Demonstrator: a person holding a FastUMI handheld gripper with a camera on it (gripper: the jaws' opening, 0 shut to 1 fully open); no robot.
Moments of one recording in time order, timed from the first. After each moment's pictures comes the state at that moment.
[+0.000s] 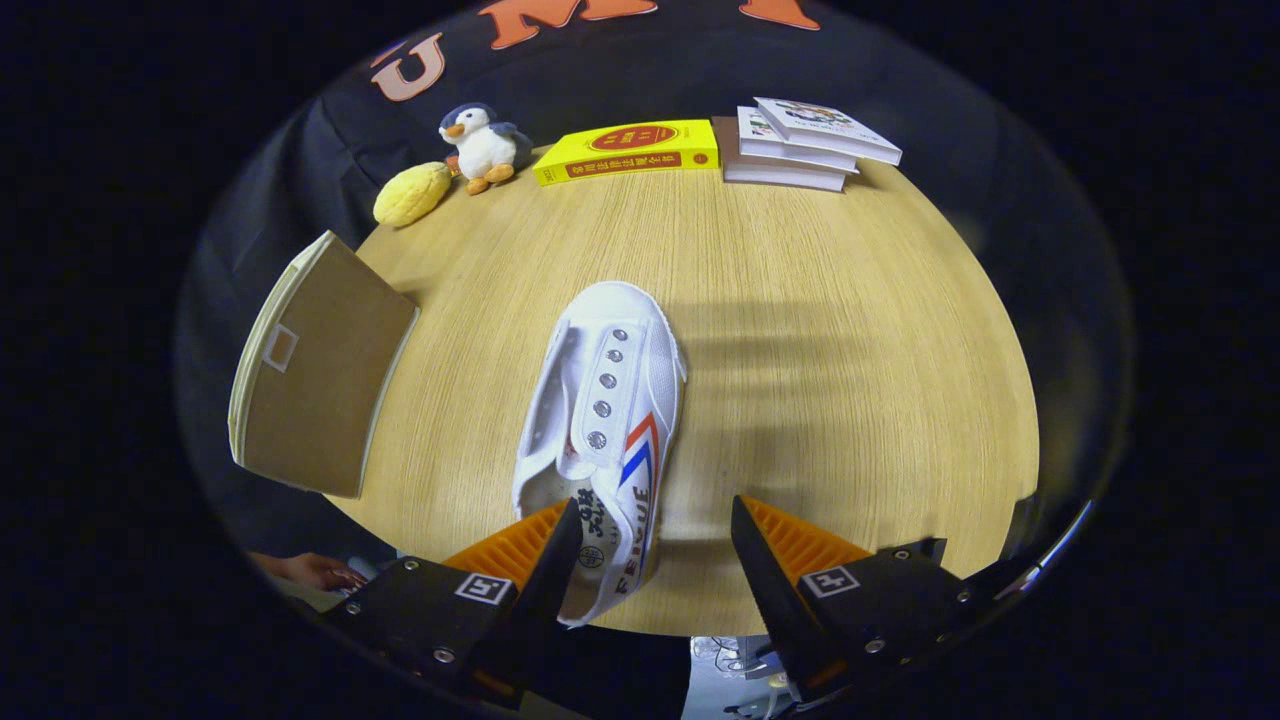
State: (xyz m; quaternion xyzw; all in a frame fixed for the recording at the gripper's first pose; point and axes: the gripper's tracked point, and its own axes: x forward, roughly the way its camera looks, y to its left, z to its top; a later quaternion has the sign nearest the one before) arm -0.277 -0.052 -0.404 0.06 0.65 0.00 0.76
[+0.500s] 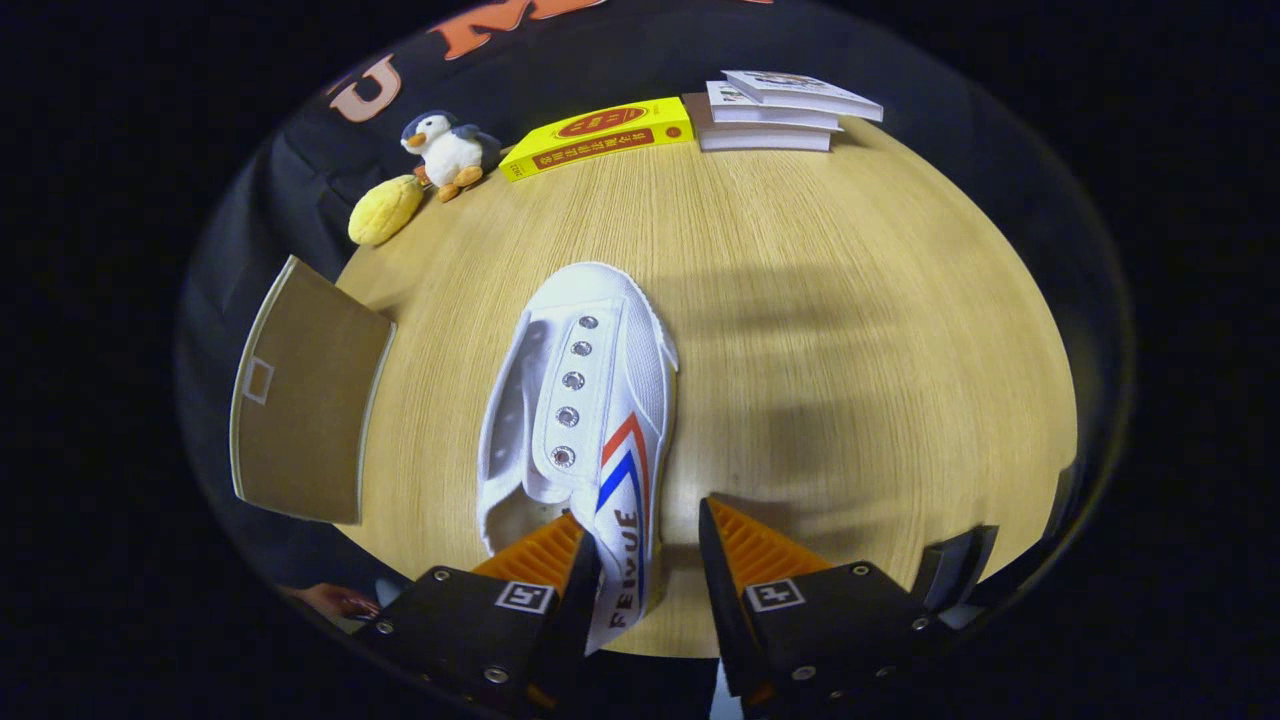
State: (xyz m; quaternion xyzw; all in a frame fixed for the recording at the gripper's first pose) arm -0.278 -0.044 -0.433 0.14 0.65 -0.02 0.74
